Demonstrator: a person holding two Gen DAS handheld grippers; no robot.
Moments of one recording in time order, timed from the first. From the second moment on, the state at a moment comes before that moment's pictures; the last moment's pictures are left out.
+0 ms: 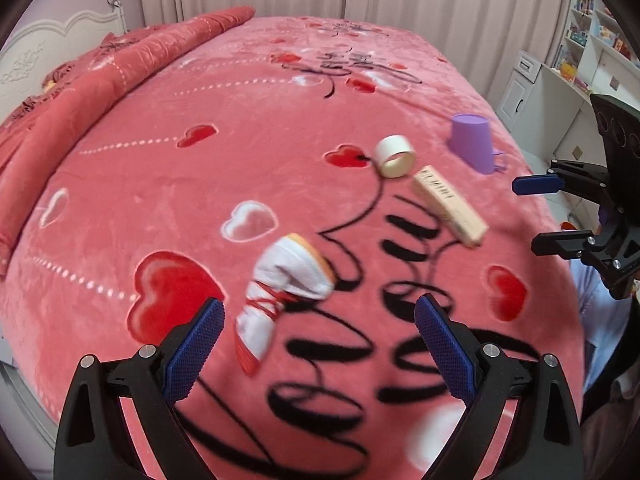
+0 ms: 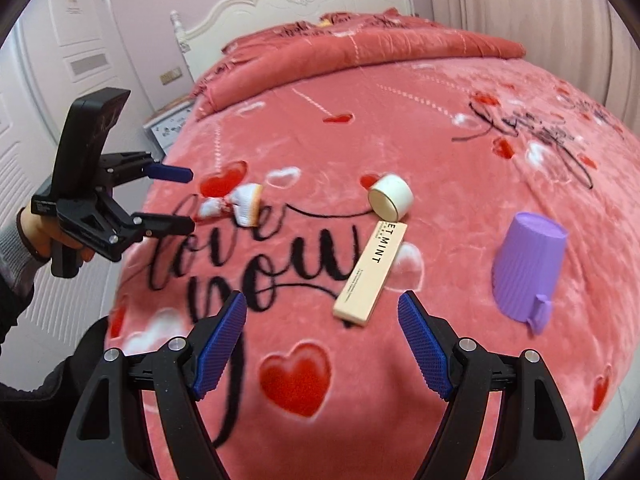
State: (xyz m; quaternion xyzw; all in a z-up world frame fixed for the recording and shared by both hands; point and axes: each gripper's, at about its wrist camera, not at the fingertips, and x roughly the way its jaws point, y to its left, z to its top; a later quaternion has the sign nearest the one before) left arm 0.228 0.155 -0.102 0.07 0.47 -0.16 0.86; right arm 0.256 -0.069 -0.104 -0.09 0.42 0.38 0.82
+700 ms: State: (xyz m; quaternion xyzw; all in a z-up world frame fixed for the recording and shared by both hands) left arm 0.241 0.179 -0.139 0.02 0.49 -0.15 0.86; right arm 0.293 -0.059 -0.152 -0.14 0.43 0.34 0.83
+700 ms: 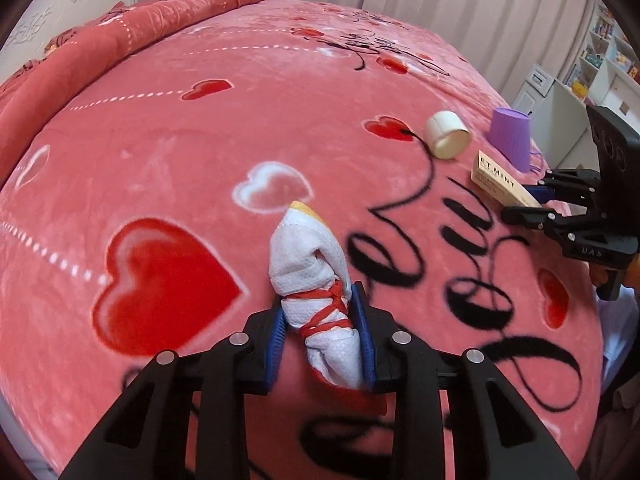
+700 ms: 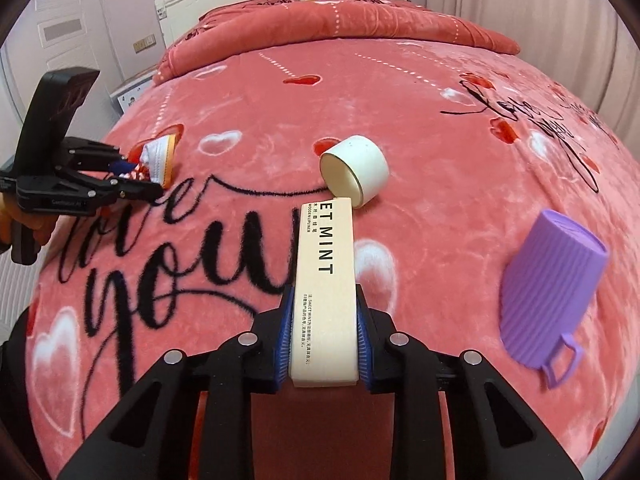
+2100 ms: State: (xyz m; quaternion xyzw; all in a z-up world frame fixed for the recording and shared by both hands) left arm 0.151 -0.188 -0.054 0.16 0.43 -0.39 0.80; right arm 0.081 -0.390 -0.043 -0.01 0.36 0.22 0.91
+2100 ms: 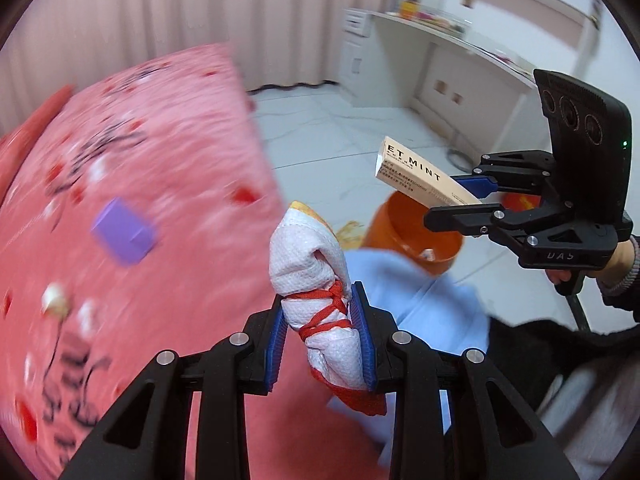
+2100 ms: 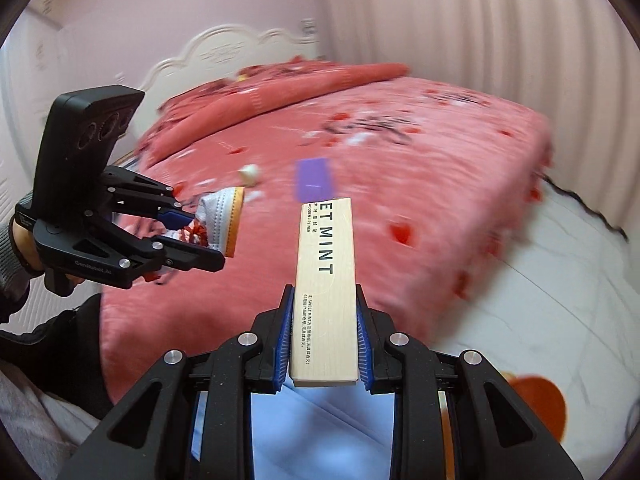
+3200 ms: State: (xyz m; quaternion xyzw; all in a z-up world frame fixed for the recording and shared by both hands) left arm 0.179 -0.464 -0.135 0.25 0.44 -0.55 0.66; right arm 0.048 -0.647 -0.112 0.12 0.40 -0.02 0.91
